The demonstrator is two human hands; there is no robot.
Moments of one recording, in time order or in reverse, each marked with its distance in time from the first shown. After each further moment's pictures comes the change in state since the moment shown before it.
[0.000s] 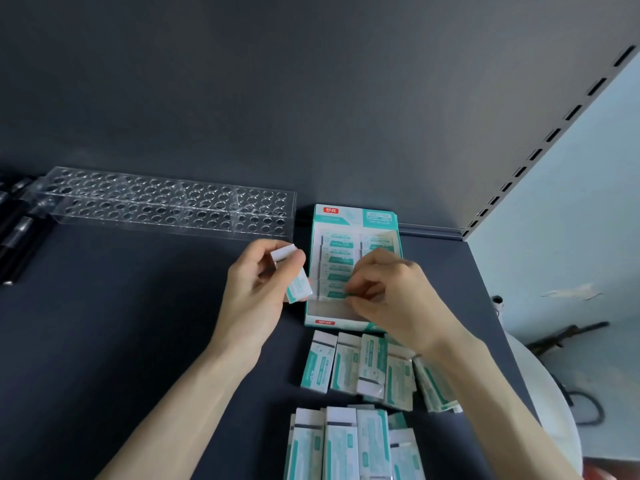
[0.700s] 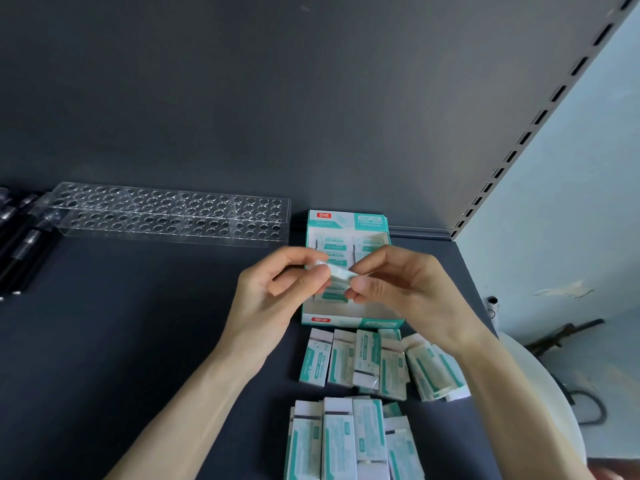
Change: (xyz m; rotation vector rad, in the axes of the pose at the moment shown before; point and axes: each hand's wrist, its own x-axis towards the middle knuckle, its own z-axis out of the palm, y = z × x) left_hand -0.014 0.004 0.003 -0.084 -0.259 0.192; right_hand -0.020 -0.020 -0.026 0.767 -0.032 0.106
